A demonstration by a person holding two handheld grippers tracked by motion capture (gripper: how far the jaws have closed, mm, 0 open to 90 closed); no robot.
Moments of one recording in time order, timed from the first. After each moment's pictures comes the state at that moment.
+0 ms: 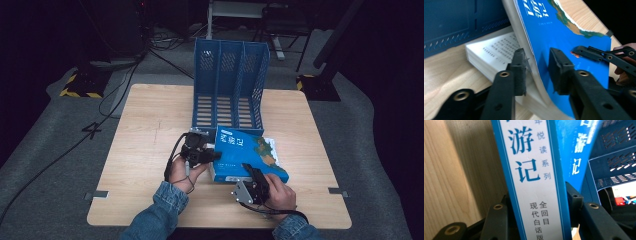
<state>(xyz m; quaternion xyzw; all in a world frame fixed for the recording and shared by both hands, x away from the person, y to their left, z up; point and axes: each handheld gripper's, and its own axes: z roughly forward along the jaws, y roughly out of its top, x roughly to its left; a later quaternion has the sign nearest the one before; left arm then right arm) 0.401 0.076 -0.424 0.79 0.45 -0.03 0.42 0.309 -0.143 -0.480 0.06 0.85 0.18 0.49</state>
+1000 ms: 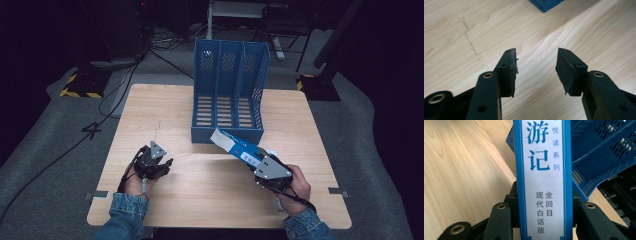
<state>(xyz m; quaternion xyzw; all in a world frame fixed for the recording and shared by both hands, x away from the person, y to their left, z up) 0.366 0.194 -0.465 0.82 0.42 0.22 0.31 0.318 -0.181 -0.397 0.17 0.85 0.33 0.36</state>
